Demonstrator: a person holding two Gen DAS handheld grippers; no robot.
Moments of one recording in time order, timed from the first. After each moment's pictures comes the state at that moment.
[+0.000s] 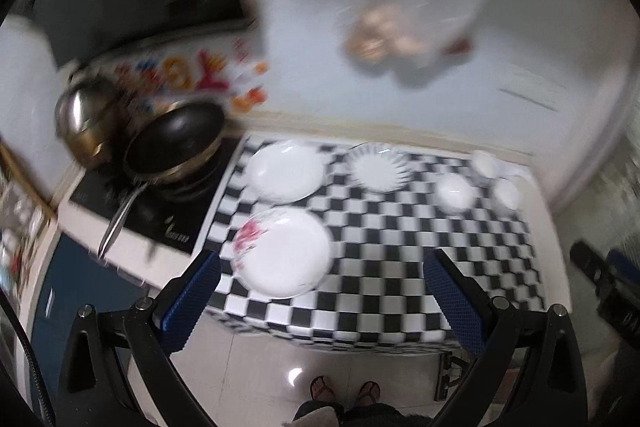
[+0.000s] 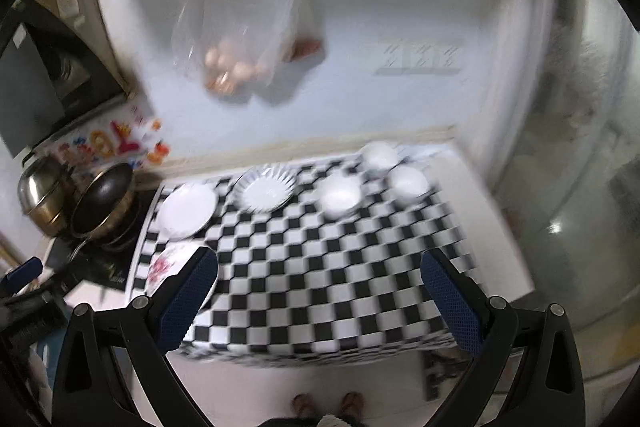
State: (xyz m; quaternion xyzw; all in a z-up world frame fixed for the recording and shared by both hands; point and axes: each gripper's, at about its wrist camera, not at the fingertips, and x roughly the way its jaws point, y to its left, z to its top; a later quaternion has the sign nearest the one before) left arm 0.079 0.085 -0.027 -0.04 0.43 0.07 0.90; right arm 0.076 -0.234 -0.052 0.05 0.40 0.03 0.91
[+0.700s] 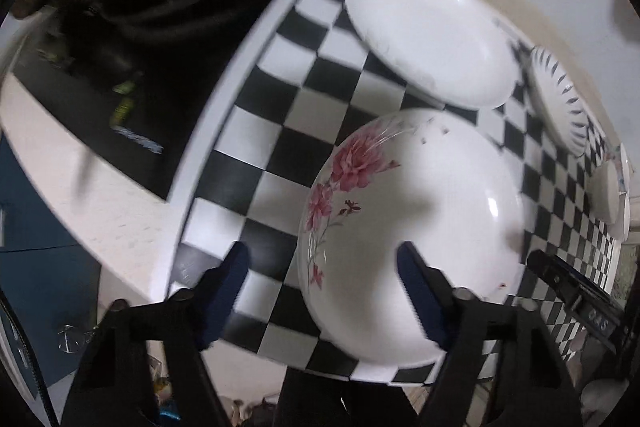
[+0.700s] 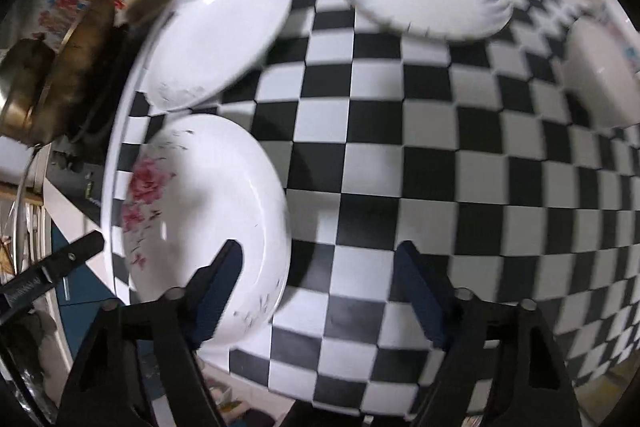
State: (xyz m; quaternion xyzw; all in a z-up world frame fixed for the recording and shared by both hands) left arm 0.234 0.275 -0.324 -0.17 0.66 0.09 0.73; right arm 0.308 -0.042 -0.380 0.04 0.66 0.13 0.74
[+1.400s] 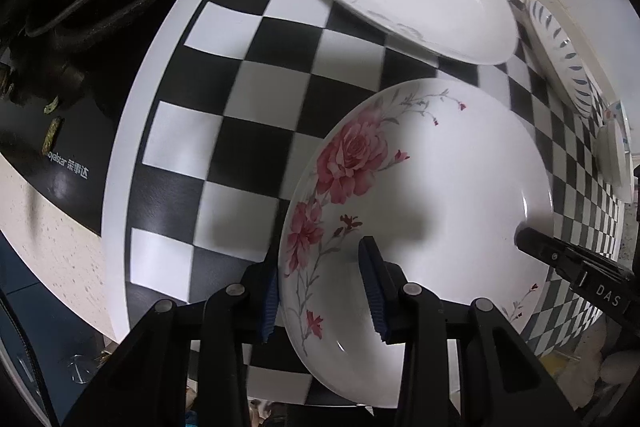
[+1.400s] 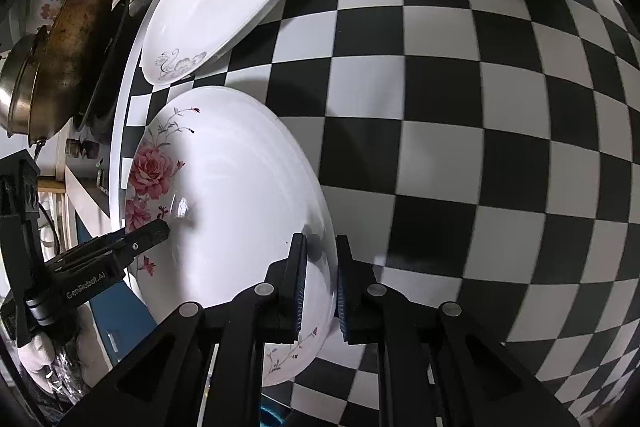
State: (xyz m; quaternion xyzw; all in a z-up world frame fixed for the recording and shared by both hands) left arm 0.233 0.257 -0.351 -0.14 0.68 0.03 0.72; right arm 0.318 -0.010 -0.420 0.07 0.69 0.19 0.70
